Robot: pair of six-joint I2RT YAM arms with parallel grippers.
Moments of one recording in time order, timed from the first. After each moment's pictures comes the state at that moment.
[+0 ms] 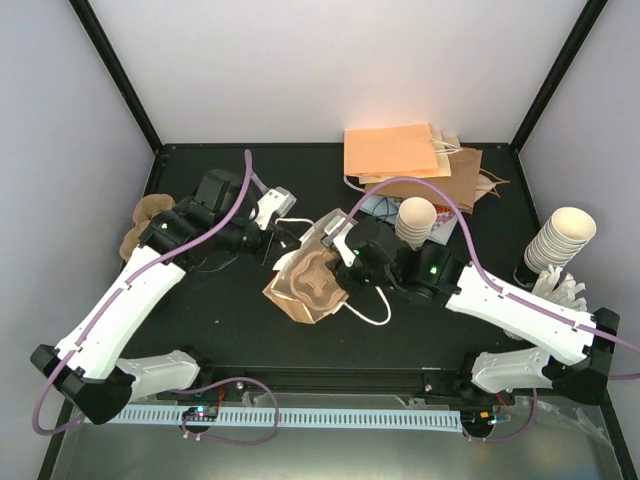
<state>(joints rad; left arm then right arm) -0.56 1.16 1.36 -0.99 0.51 -0.13 1.07 1.25 1.26 -0.75 0.15 0.12</state>
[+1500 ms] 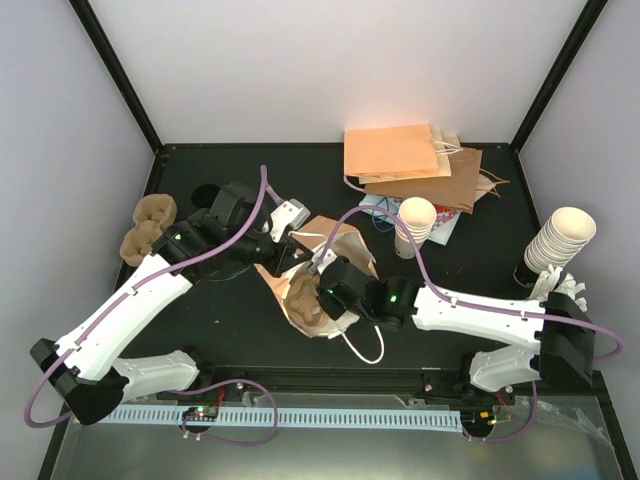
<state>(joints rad) -0.69 1.13 1.28 -0.87 0.45 -0.20 1.19 1.34 0.96 -0.42 0.32 0.27</state>
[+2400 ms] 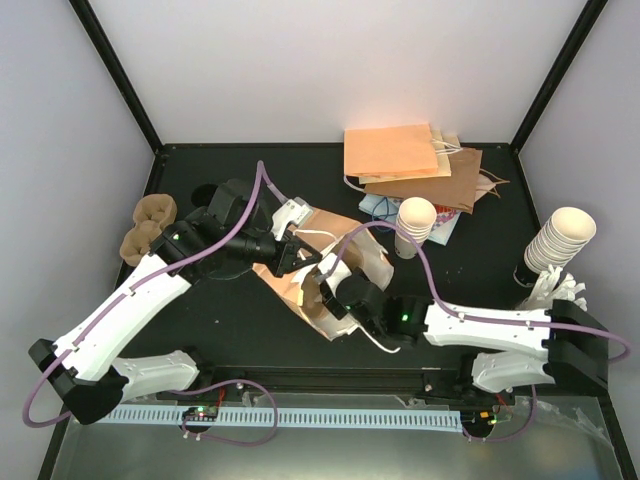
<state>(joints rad) -0.70 1.13 1.30 -0.83 0.59 -0.27 1.23 1.23 0.73 -0.02 0.51 0.08</state>
